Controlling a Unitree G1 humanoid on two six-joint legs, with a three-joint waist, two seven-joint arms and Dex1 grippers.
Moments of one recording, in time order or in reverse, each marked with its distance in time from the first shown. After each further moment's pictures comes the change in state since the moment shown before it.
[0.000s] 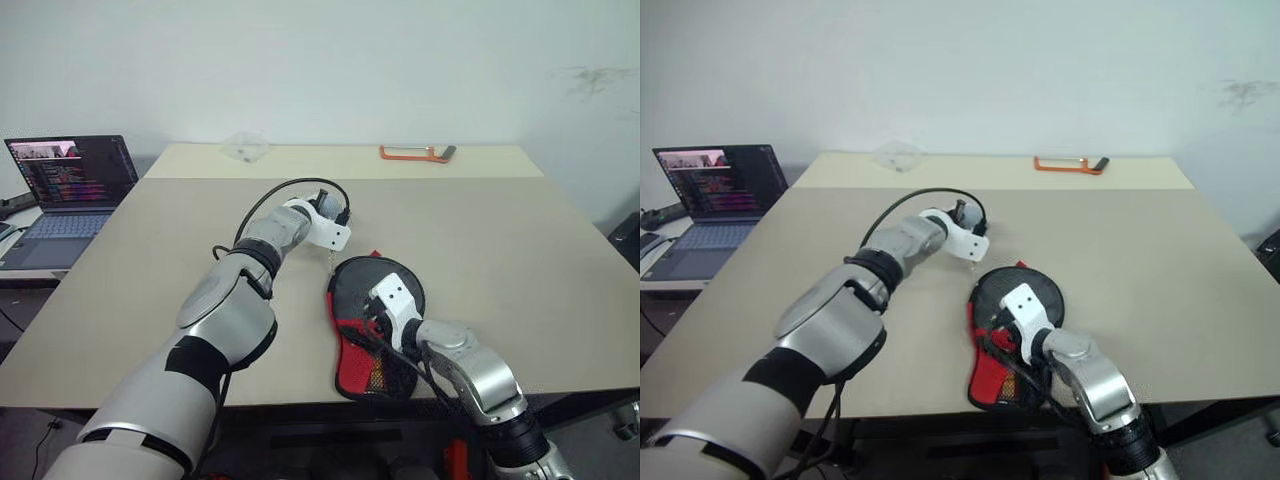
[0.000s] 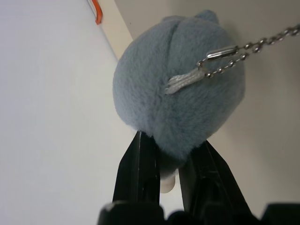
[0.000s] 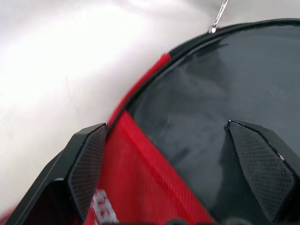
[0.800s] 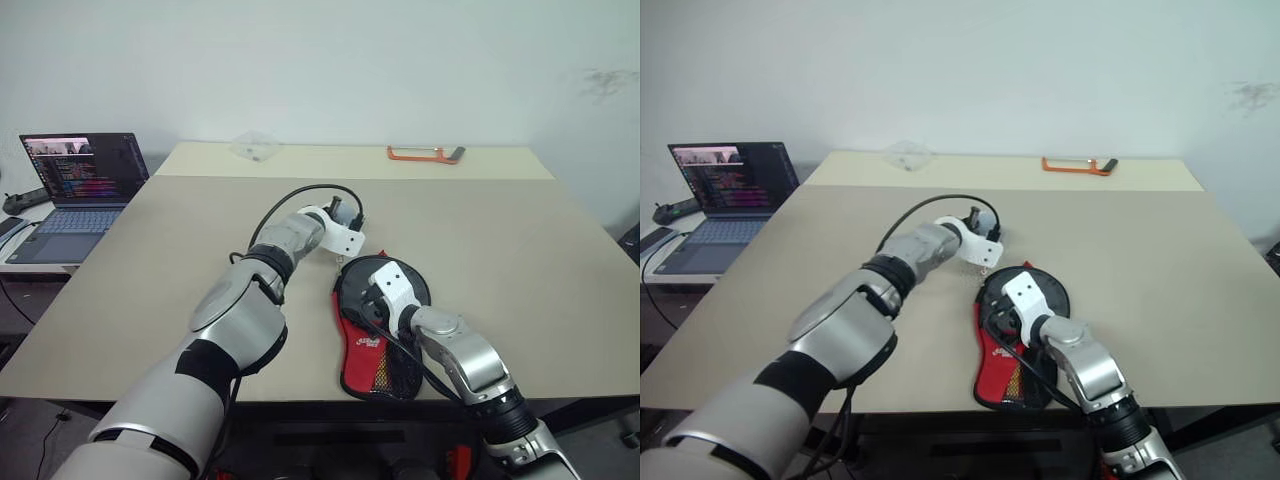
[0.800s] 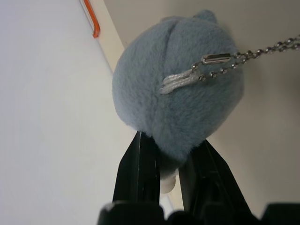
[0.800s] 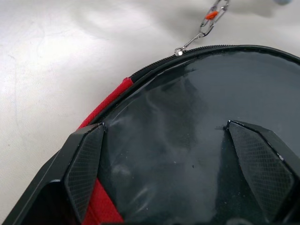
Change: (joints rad) left arm 0.011 -0.063 0.022 -0.002 -0.036 -0.006 -0.013; right arm -0.063 -0.028 0.021 0.139 -0.047 -0.128 -0.095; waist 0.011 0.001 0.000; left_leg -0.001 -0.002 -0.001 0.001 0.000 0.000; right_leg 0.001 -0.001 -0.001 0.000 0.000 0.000
